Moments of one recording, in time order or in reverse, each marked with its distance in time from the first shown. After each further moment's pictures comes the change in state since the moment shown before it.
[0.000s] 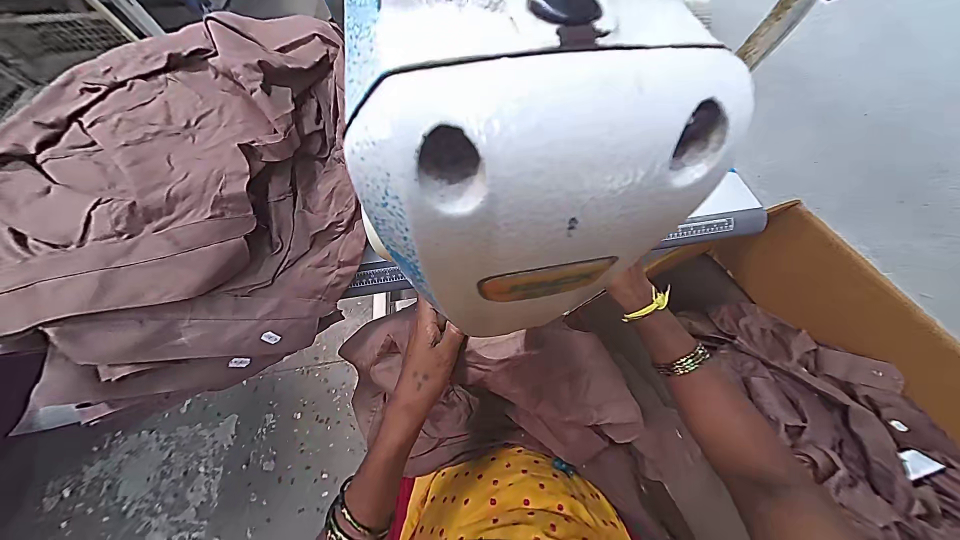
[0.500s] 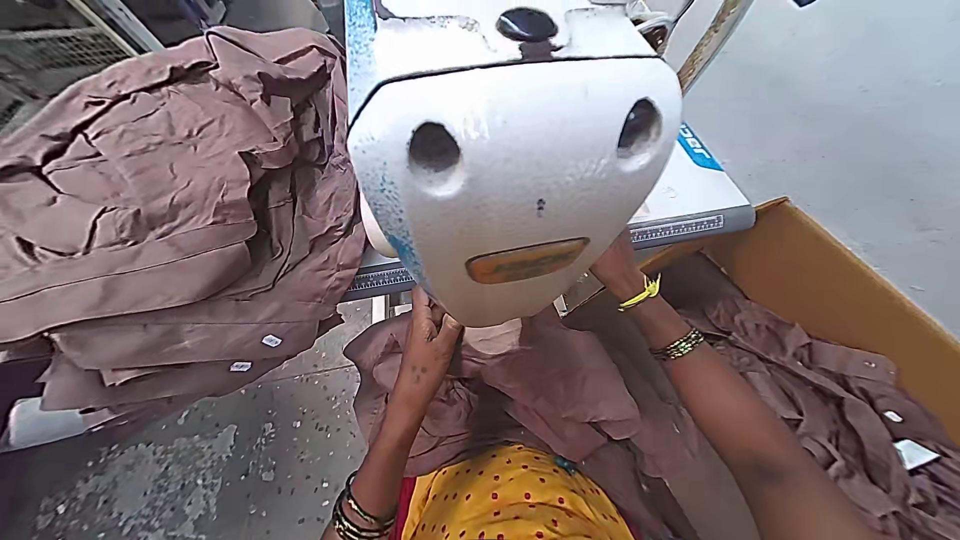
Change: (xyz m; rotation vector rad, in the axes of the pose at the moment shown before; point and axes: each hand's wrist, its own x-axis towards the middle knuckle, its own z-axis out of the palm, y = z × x) left_hand 0.005 -0.004 0.004 -0.139 0.012 0.009; right_hand 0.008 0.018 0.010 -0.012 0.041 -0.115
